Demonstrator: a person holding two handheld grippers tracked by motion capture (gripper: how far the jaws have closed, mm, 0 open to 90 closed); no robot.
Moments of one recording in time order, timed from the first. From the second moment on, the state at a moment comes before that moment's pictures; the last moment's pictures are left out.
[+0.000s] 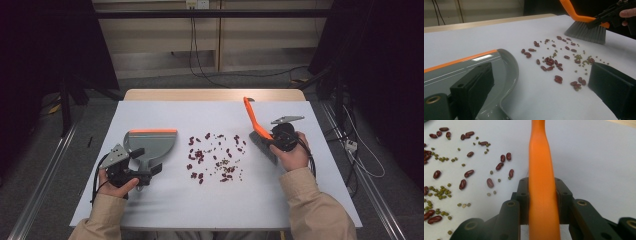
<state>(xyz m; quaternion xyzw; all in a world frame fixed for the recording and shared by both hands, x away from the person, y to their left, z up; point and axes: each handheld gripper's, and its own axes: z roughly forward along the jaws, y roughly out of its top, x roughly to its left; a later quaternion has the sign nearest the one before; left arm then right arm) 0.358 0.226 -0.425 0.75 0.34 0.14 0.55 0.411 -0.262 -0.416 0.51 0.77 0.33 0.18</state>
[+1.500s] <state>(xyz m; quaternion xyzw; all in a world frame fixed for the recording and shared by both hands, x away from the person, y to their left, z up) 0.354 0.232 -0.425 0.75 0.34 0.14 0.55 0.472 -0.231 -0.409 0.44 0.78 0.37 0.25</state>
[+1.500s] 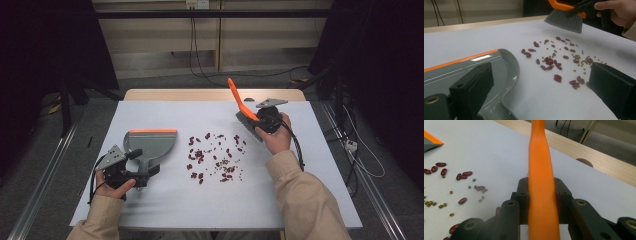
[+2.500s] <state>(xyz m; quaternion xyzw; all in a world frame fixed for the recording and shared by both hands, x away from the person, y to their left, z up) 0.355 0.234 -0.426 0.74 0.35 0.14 0.55 0.449 -0.191 -0.427 0.28 0.87 0.35 0.21</state>
